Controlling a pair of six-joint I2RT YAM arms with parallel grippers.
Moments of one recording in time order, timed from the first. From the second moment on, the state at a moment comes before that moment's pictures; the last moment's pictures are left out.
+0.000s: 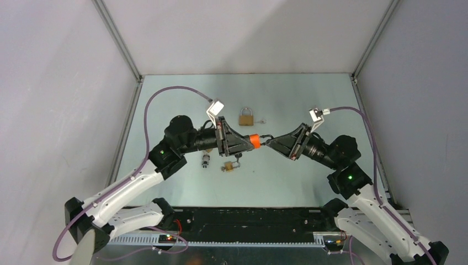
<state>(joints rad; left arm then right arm) -0.77 0.98 0.88 0.10 0.57 -0.70 0.57 0.66 0.64 0.18 -0.52 0.89</state>
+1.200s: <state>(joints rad) -0.73 0.89 0.86 0.05 0.73 -0.38 0.55 0.62 0.69 -0.11 -0.39 1.47</state>
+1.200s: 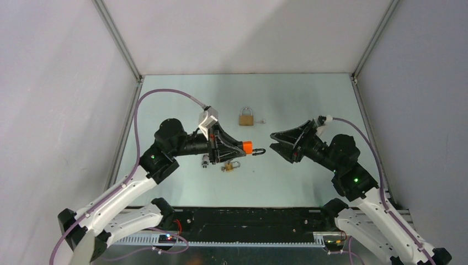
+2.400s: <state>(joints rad) -0.73 0.88 0.86 -0.01 0.75 -0.28 0.82 0.67 0.69 -0.13 -0.15 1.87</state>
